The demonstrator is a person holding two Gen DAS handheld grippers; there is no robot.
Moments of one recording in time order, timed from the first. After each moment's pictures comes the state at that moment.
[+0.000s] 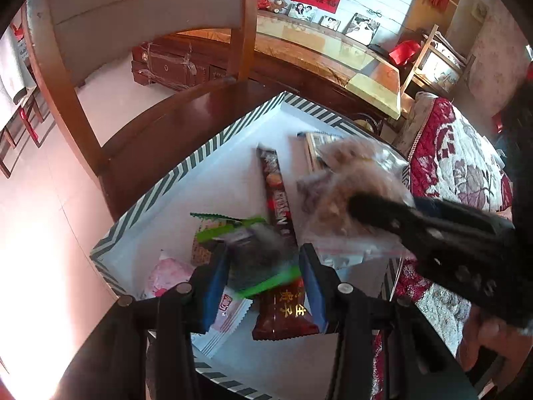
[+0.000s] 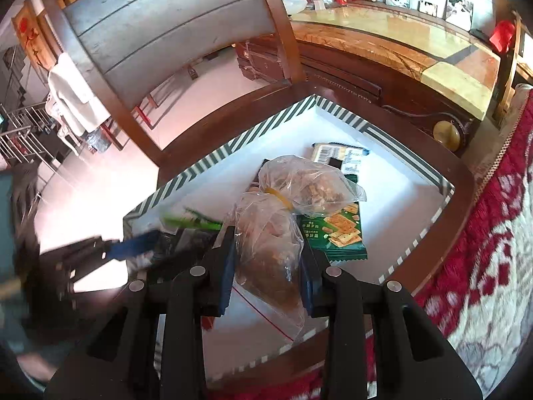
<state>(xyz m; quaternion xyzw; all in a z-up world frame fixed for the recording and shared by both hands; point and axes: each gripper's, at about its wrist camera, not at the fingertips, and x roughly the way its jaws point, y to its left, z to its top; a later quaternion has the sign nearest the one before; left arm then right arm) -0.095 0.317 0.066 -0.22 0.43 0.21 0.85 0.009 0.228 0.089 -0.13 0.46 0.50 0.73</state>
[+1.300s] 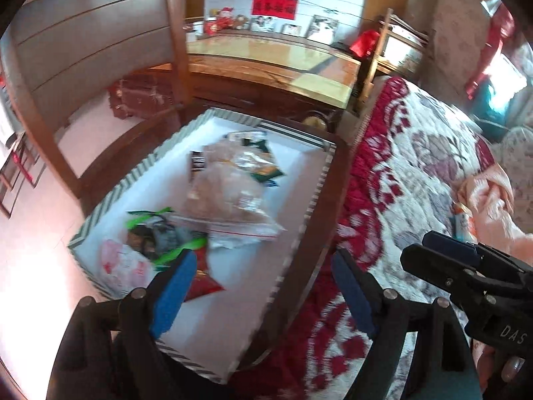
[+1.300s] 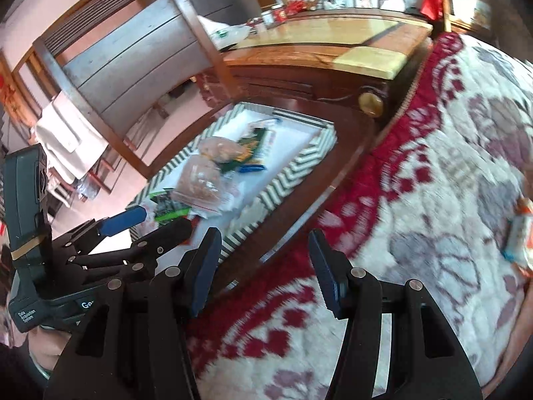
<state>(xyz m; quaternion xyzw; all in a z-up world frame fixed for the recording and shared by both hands) -0.082 0.208 0.098 -0.14 0.42 0.19 0.88 -0.007 0.056 0.111 -0.03 0.46 0.42 0.78</state>
